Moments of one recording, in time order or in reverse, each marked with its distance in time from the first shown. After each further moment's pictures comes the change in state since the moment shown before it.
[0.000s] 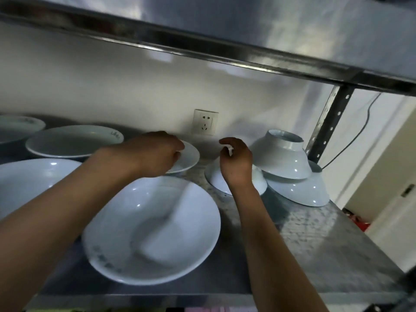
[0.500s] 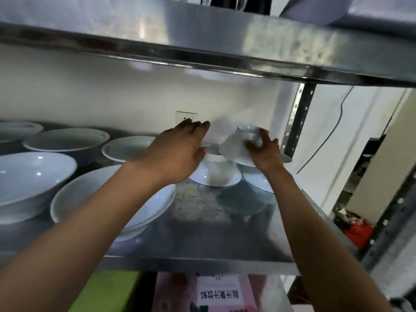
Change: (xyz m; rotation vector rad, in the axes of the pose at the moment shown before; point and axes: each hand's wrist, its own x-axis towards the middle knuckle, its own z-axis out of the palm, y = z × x) left_hand -0.013 0.145 -0.007 -0.017 0.323 0.059; right_hand 0.054 0.091 -0.137 -0.373 -0.130 0.222
